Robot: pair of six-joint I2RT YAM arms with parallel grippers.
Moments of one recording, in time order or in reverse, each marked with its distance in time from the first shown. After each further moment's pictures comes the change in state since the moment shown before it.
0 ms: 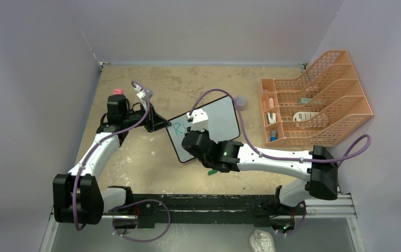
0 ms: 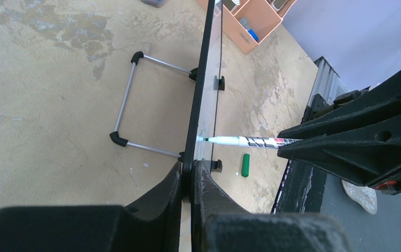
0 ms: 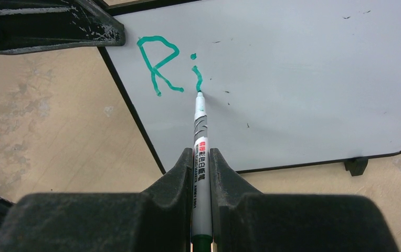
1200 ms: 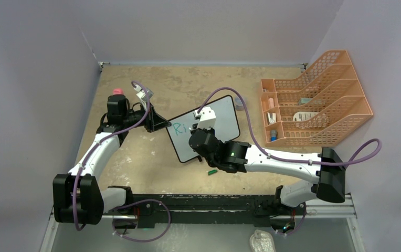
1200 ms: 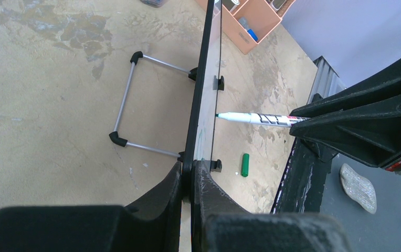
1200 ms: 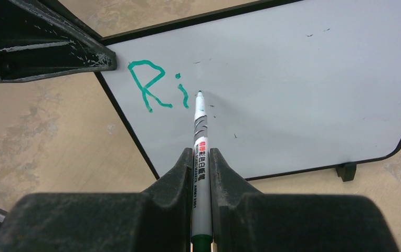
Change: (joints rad) left arm 0.000 0.000 0.000 0.000 0.003 0.000; right arm -0.012 -0.074 -0.056 0.058 0.036 -0.007
